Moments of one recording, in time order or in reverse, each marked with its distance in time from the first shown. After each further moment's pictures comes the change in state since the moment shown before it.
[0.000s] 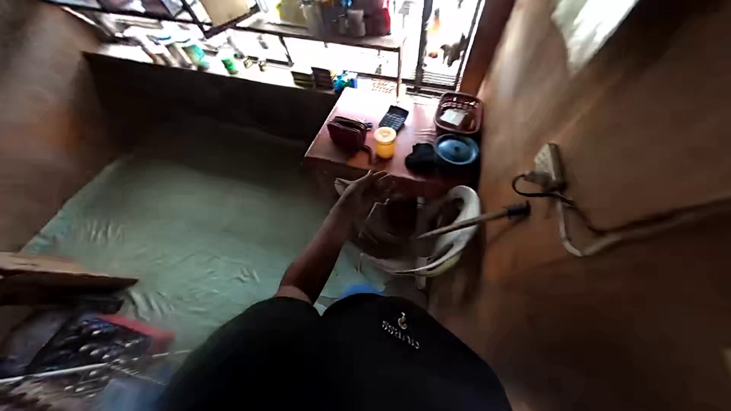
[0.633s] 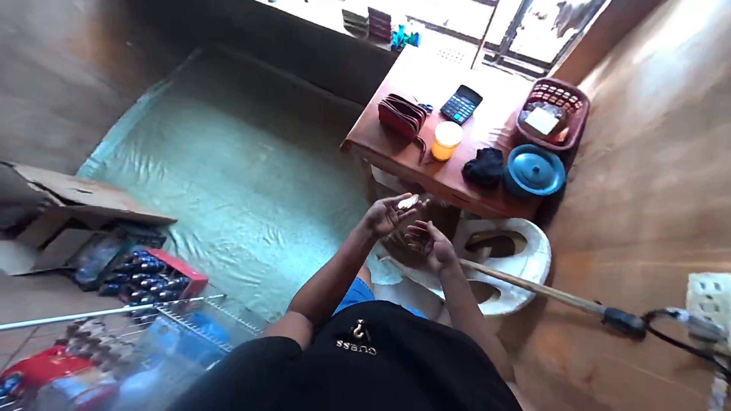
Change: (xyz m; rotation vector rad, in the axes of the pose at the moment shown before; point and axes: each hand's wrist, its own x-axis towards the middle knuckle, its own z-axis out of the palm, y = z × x) left_hand 0.043 0.033 -0.094 -0.484 0.320 -0.204; right_hand 0.261 -0.247 -0.041 0.815 0.124 0.188
